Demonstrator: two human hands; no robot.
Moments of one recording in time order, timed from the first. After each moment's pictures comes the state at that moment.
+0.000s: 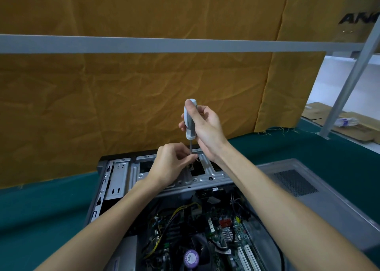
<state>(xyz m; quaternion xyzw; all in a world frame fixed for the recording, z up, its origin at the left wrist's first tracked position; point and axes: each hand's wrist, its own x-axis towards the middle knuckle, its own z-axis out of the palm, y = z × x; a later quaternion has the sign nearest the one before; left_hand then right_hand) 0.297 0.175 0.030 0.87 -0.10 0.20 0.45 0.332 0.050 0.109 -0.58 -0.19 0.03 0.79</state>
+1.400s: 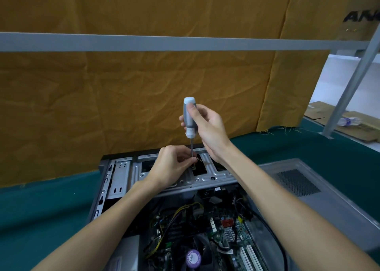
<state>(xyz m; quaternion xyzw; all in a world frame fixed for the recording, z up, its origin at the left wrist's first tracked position) 0.298 0.181 0.022 0.86 -0.13 0.17 0.46 0.337 0.046 0.101 -0.62 -0.25 0.00 0.75</state>
